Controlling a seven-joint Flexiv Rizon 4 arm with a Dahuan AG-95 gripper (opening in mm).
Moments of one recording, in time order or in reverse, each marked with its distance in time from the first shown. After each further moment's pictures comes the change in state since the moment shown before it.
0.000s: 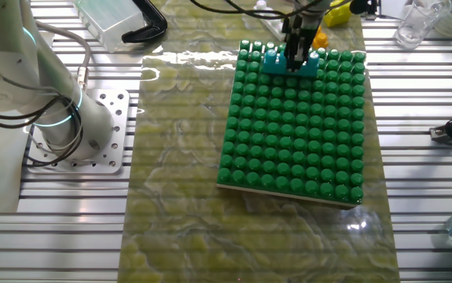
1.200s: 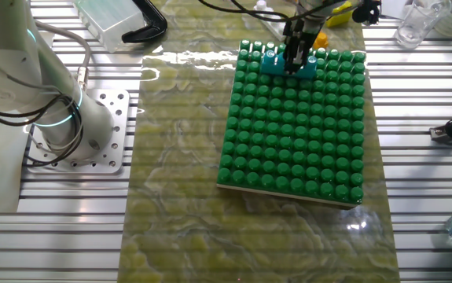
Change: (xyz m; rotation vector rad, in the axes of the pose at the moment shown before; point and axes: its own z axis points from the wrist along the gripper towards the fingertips) arm -0.003 0.002 0.020 -0.014 0.056 0.033
